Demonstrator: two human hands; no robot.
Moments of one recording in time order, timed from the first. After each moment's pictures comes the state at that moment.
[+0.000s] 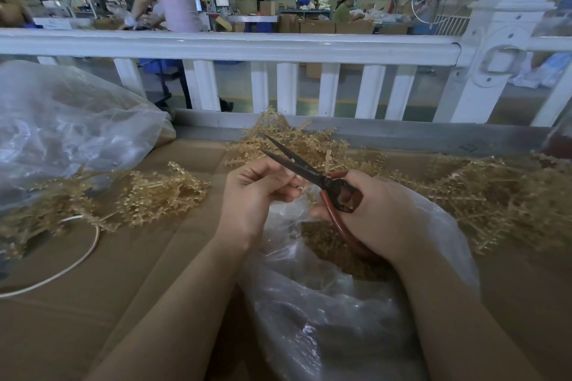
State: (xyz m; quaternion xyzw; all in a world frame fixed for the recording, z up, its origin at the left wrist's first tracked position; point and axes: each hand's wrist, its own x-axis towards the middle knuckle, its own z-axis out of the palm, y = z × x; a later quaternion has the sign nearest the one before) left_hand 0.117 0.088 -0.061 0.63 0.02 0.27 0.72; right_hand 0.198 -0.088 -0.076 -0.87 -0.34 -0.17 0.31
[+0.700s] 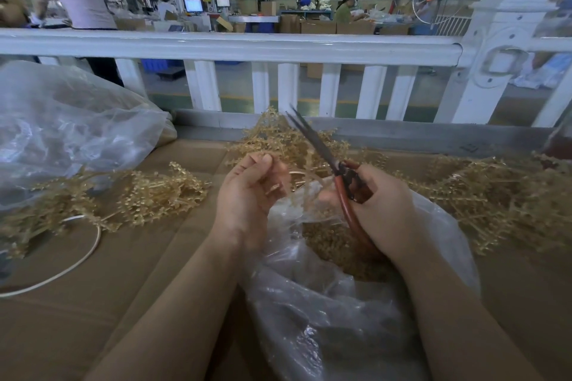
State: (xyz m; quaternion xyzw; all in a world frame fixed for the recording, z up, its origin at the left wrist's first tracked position) left_hand 0.121 0.093 -0.065 0.49 0.01 0.23 0.84; right_hand 0.196 -0.087 -0.078 -0.83 -0.29 -0.09 0.47
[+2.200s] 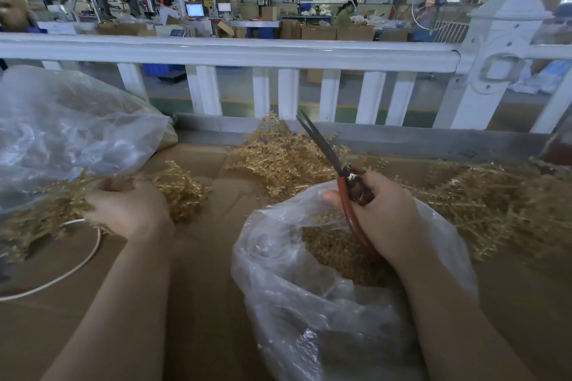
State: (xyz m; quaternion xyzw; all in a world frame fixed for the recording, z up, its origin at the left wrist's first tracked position) left_hand 0.098 0.209 -0.079 0.47 0.53 0.54 0.45; right_hand 0.200 -0.089 -0.077 -0.88 -0.21 -0.08 0.42
